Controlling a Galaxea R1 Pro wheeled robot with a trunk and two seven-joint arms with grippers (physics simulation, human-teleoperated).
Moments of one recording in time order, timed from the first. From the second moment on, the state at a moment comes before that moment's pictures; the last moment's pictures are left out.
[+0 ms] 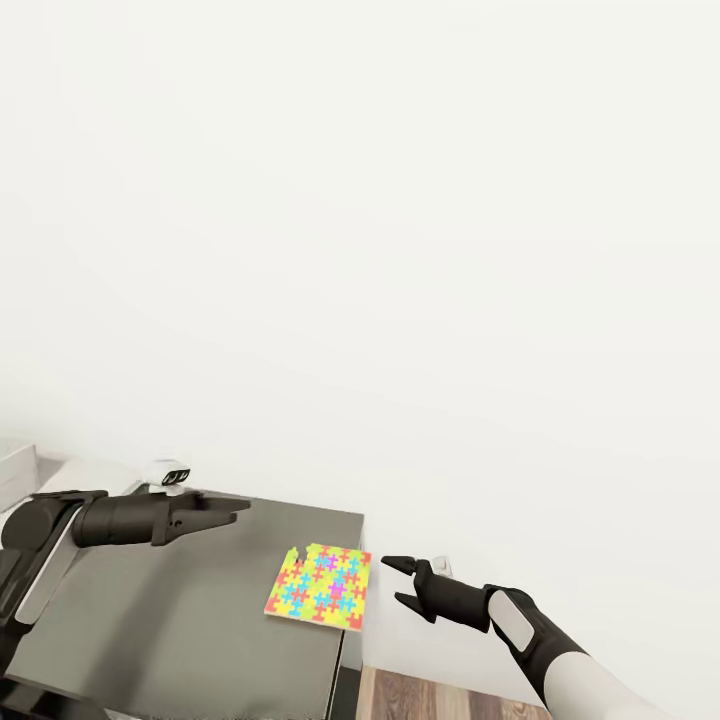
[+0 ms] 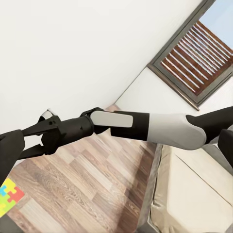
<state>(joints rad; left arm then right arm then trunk) -0.48 0.42 0.02 -1.43 0.39 0.99 -1.47 -0.63 -0.01 0.02 -0.35 -0.71 0.71 0.73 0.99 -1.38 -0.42</state>
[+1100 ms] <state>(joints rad) -0.48 0.42 0.02 -1.44 0.39 0.99 -1.55 -0.63 0.00 0.02 -0.34 -0.71 0.71 0.69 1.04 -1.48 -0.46</state>
